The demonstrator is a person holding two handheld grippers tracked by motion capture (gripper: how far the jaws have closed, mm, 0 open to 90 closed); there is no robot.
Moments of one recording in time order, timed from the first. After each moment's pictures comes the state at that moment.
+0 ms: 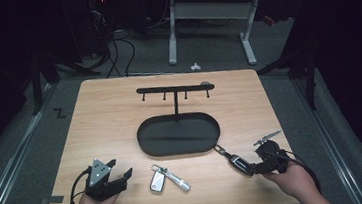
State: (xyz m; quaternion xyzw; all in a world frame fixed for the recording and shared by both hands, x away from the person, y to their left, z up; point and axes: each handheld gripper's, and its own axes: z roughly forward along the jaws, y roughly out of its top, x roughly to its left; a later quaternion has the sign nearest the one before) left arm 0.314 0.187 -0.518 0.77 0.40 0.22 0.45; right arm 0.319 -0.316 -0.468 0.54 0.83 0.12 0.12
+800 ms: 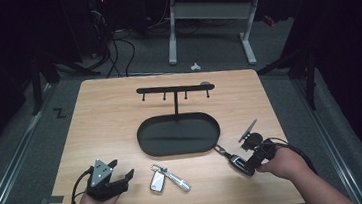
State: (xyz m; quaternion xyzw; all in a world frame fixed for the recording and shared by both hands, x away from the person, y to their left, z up) left arm 0.314 0.185 -0.519 0.78 0.39 0.21 0.45; right arm 0.354 -0.284 -0.455 0.46 0.89 0.01 0.05
